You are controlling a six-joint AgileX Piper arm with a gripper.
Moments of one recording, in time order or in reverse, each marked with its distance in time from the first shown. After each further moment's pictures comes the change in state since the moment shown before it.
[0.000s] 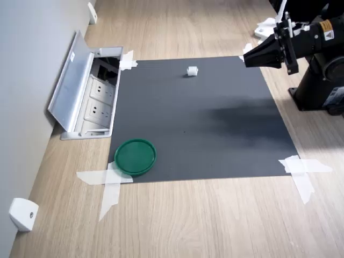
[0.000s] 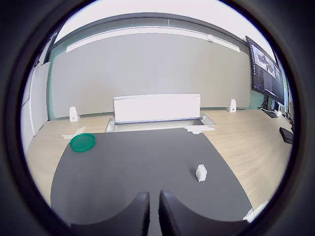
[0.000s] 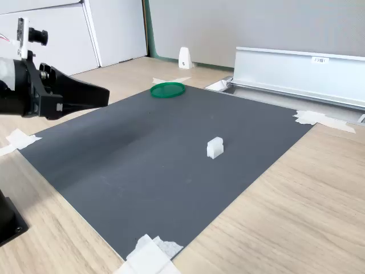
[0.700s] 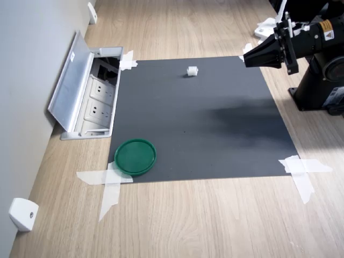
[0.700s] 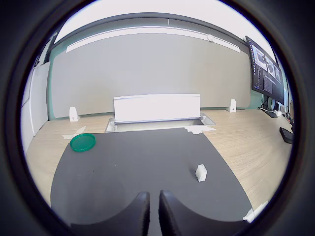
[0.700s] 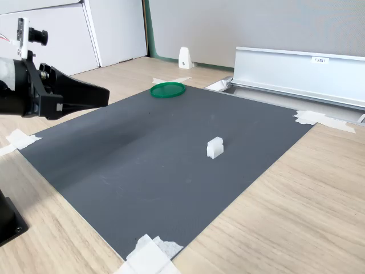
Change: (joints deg) arm 0.0 0.0 0.0 0.0 0.0 0.0
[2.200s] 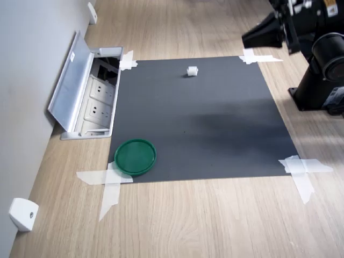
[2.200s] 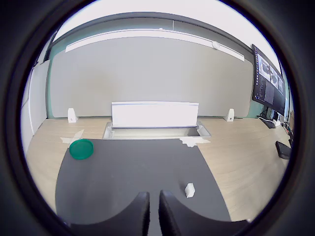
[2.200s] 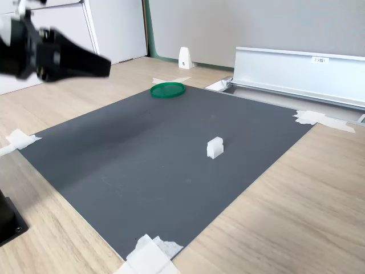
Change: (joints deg) arm 0.0 15.9 -16.1 -3.2 4.2 -0.6
